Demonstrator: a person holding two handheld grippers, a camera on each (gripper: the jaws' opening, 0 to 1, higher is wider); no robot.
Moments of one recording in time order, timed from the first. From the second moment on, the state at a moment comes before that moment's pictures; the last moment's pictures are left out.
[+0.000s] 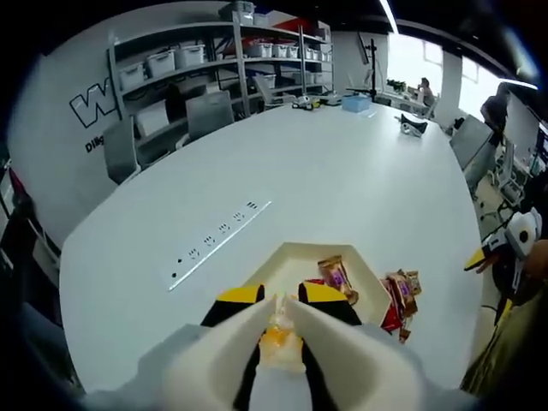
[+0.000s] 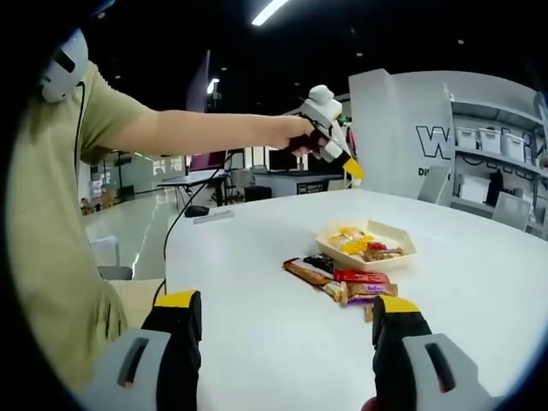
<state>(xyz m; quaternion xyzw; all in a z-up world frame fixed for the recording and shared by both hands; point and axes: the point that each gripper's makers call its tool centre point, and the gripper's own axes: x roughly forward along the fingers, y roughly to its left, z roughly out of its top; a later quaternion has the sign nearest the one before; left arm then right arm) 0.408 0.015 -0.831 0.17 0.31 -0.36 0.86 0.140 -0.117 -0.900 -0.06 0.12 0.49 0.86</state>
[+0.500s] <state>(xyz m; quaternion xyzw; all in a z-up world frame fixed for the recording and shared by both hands) 0.395 0.015 -0.830 0.17 0.31 -0.37 0.85 0.139 -0.113 -0.899 -0.06 0.12 0.49 0.86</state>
